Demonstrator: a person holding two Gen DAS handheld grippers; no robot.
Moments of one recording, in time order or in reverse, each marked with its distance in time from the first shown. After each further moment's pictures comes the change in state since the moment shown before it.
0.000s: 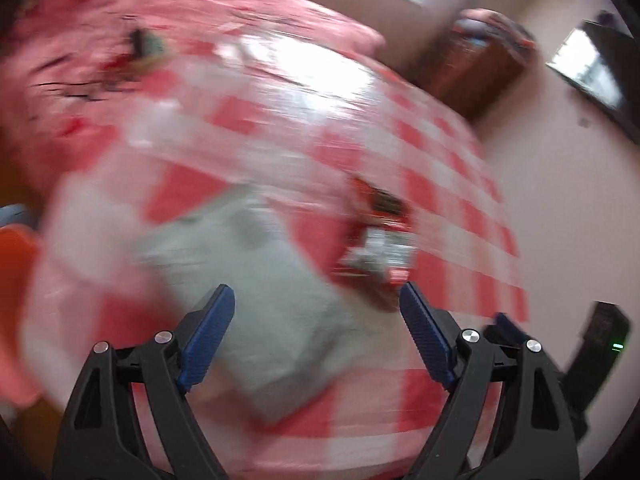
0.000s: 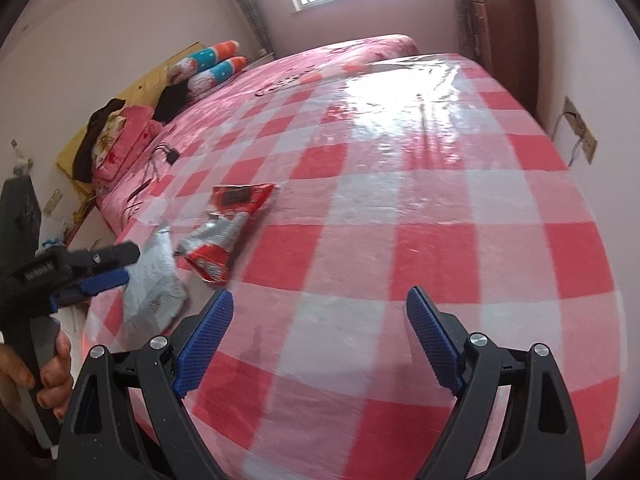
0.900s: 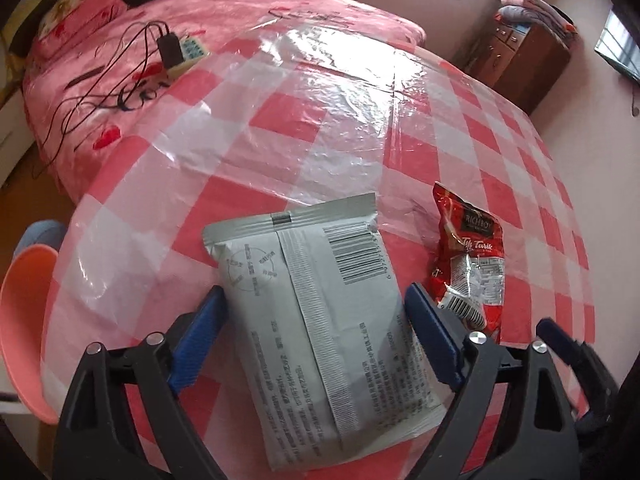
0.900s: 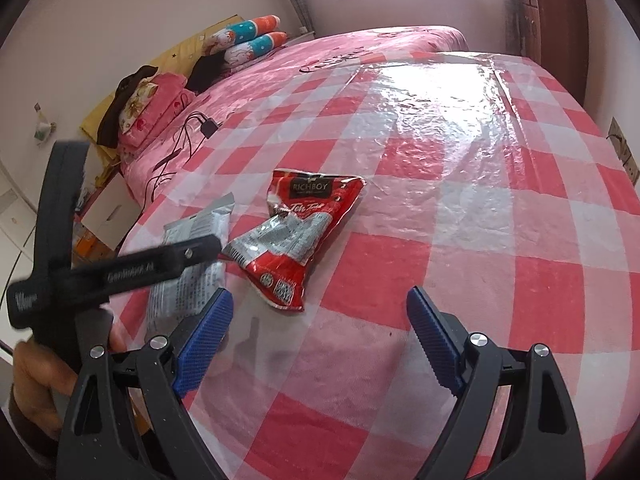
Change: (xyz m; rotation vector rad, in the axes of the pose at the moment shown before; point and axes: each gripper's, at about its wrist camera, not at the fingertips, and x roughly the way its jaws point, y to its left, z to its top) left arm 0.044 0.005 0.019 0.053 -0.008 0.171; right arm 0.048 0.049 0.017 -0.097 0.070 0.071
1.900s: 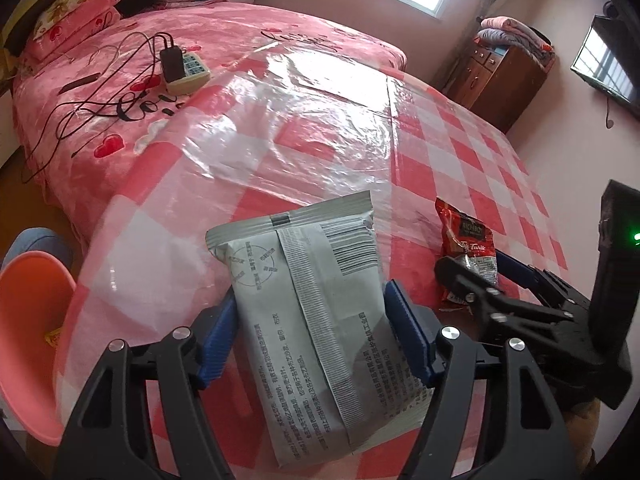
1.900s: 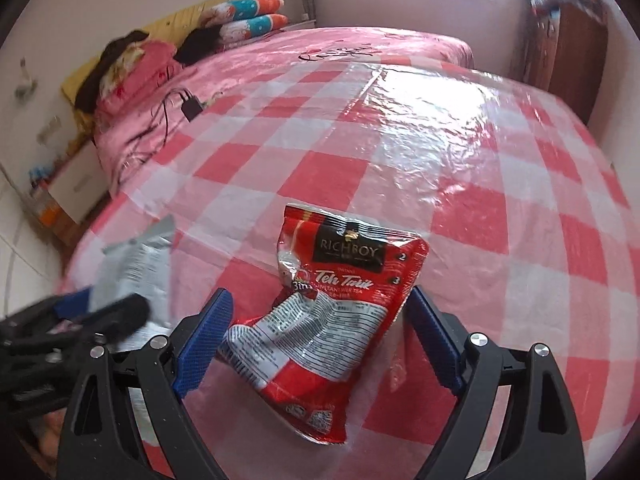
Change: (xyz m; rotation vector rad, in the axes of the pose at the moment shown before) left arm -0.018 0.042 -0.008 -0.007 -0.086 -0.104; right arm 0.072 0.047 0.040 -0.145 0.035 -0.158
